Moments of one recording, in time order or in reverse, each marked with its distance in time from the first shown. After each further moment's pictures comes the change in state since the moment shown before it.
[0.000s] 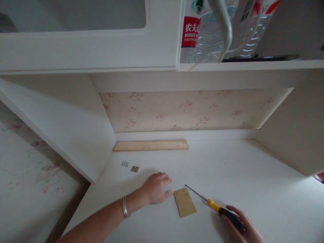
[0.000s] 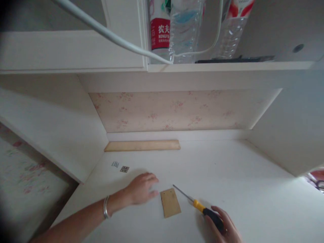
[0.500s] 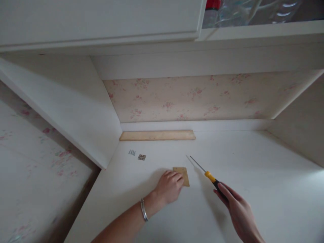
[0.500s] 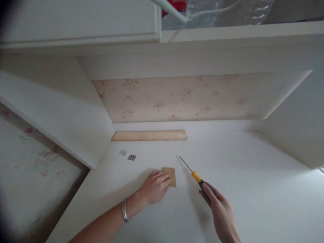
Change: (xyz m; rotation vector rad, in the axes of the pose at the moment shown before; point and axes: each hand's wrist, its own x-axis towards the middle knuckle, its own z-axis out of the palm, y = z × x) left_hand -0.016 0.036 0.040 0.067 0.058 0.021; right_hand 0.003 -0.042 0.053 0.644 -0.055 0.379
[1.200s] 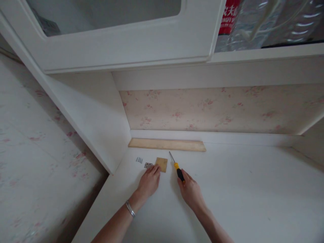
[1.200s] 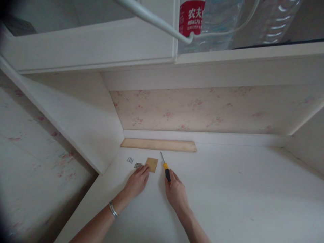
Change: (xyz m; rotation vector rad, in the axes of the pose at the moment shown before) left_hand -0.046 -0.106 -0.004 0.202 0.175 -0.396; right_hand 0.015 0.019 0.165 -1.122 -0.393 -0.791
